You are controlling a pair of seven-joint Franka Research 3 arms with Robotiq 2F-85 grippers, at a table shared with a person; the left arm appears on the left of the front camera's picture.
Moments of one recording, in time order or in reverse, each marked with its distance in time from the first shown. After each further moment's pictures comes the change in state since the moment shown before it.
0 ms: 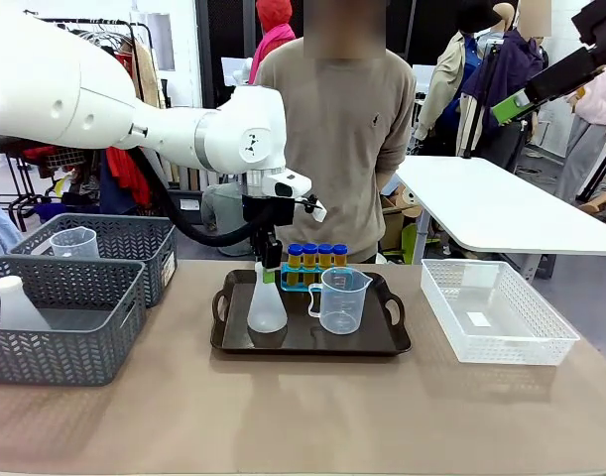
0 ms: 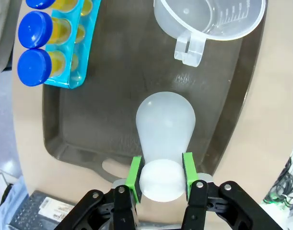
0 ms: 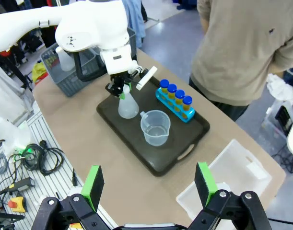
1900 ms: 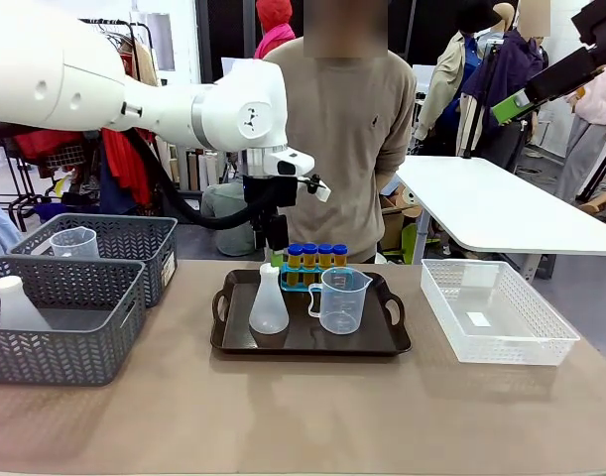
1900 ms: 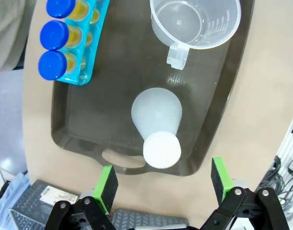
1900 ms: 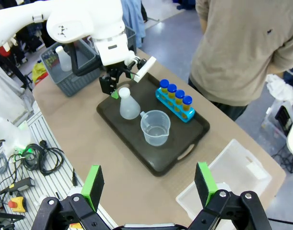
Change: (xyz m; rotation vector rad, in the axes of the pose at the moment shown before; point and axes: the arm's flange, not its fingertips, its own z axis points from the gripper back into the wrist) left arm -0.001 -0.012 0.044 -0.002 -0.030 0.034; right arm 0.000 0.000 0.000 0.000 0.000 0.000
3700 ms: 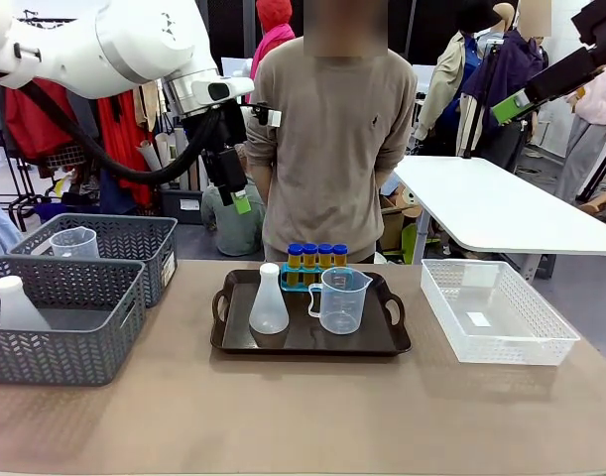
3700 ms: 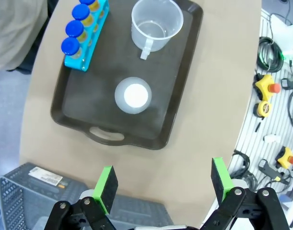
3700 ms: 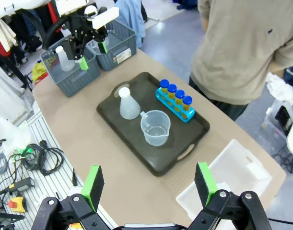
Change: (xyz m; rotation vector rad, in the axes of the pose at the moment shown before) left arm -0.091 0.001 0.106 -0.134 -0.208 0.036; right arm 0.000 0.000 0.000 0.000 0.000 0.000
